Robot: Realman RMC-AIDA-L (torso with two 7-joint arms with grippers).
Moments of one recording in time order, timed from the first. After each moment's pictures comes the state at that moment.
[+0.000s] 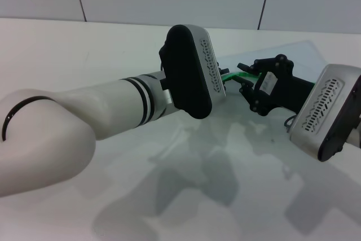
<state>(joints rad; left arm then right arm) -0.46 -2.02 2.10 1.24 2.55 0.26 -2.23 0.26 2.03 -1.83 -1.14 -1.39 -0.45 0.93</state>
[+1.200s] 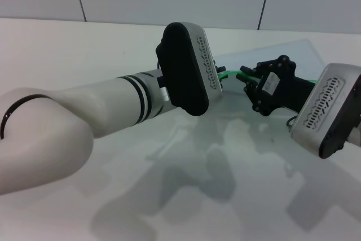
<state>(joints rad) -0.46 -2.03 2.08 1.23 2.55 0.26 -2.23 0.27 2.03 -1.82 -1.12 -1.39 -0.45 0.94</state>
